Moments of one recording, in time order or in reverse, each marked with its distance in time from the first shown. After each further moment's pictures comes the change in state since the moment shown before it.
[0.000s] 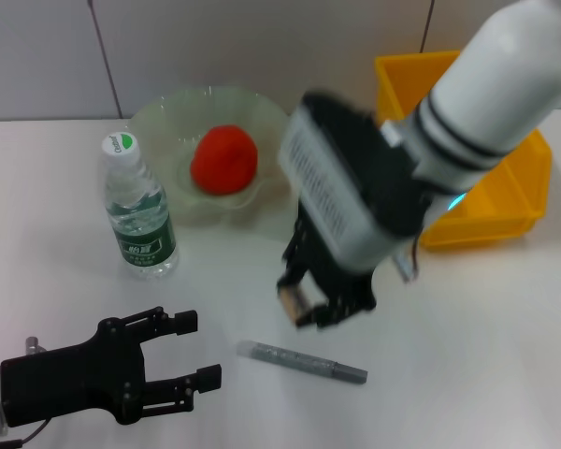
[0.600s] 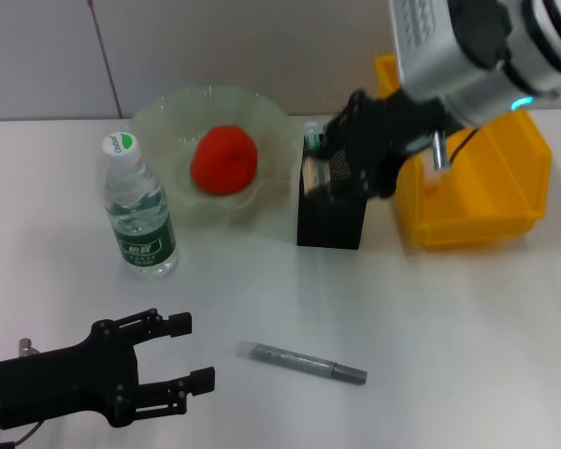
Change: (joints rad) left arm 0.005 0.010 0.000 0.000 0.000 0.010 0.000; right arm -0.010 -0.004 0.397 -0.006 -0.057 0.033 0.020
